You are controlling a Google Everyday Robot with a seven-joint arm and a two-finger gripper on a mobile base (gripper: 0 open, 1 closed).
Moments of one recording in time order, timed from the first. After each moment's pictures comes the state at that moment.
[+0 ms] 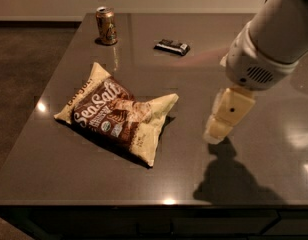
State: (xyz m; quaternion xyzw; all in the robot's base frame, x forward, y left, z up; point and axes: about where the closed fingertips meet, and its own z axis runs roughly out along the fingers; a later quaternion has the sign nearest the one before) arm 0.446 -0.130 0.946 -0.58 0.79 0.01 0.19
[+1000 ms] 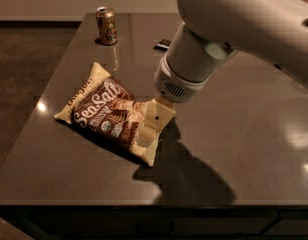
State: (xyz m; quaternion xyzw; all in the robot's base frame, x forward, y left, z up) arm 0.473 -0.015 0.895 -0.56 0.80 0.07 0.20
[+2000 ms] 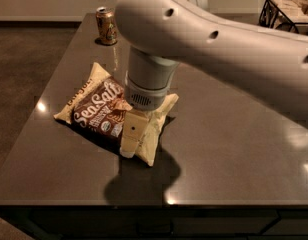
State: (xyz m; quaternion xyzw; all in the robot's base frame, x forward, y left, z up) arm 0.476 0.030 0.855 -0.61 0.78 0.03 0.12
